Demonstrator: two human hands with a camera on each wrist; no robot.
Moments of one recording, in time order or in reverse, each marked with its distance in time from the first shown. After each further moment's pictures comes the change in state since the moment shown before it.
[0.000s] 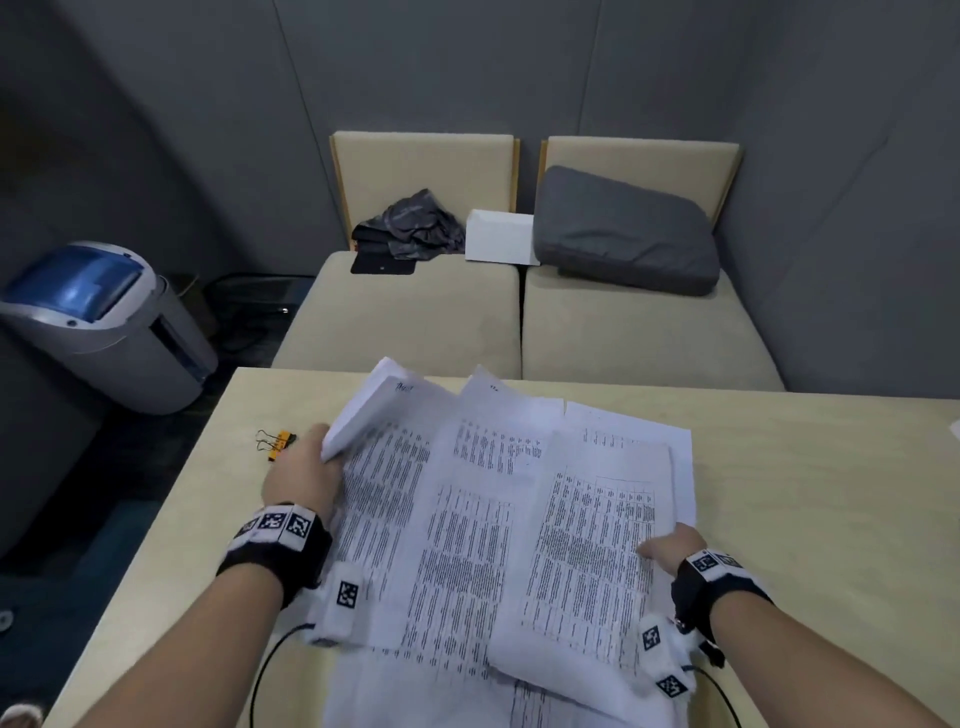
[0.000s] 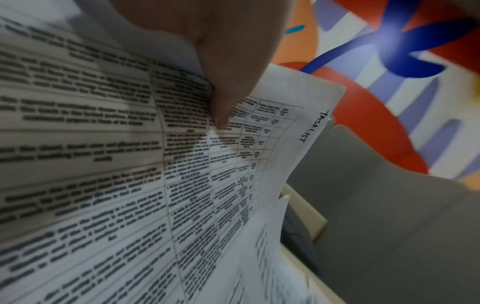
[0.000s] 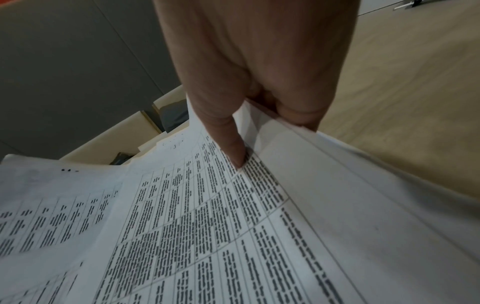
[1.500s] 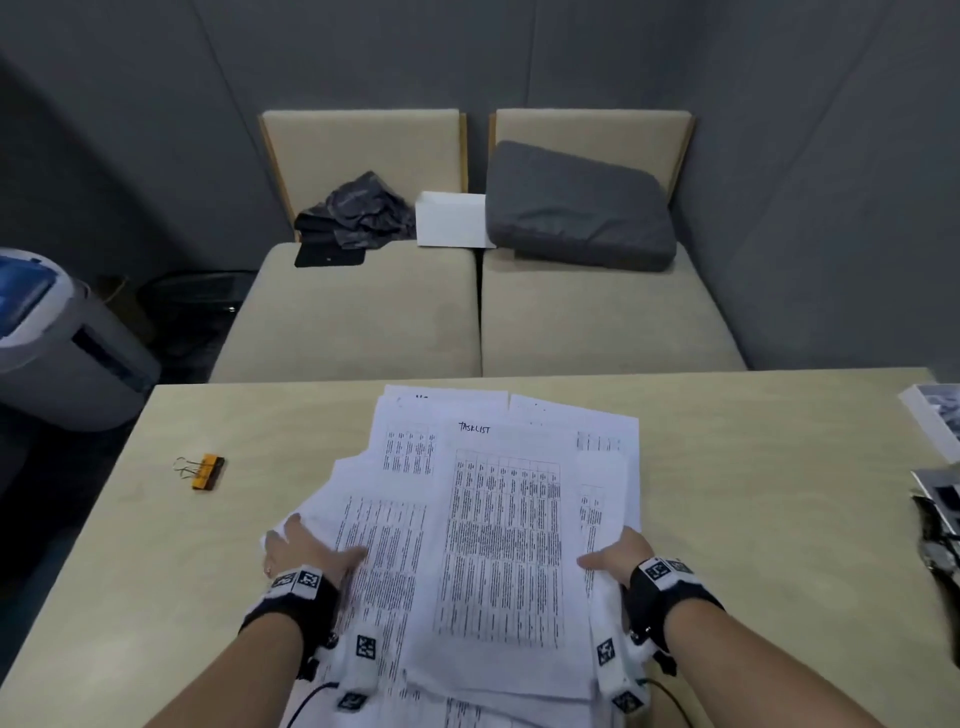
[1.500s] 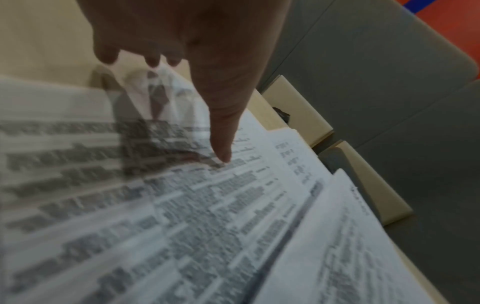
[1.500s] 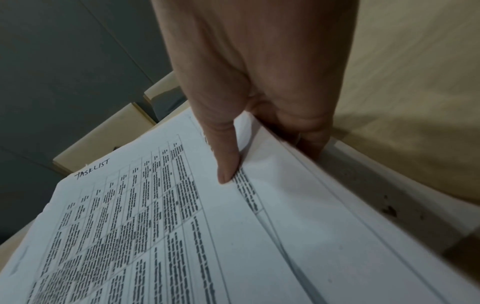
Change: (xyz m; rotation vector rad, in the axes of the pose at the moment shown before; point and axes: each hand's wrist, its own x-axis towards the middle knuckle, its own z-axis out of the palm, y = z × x) left_hand -0.023 0.000 0.119 0.059 -0.367 -0.464; right_hand 0.046 0.016 0.023 0.091 -0.171 -0.026
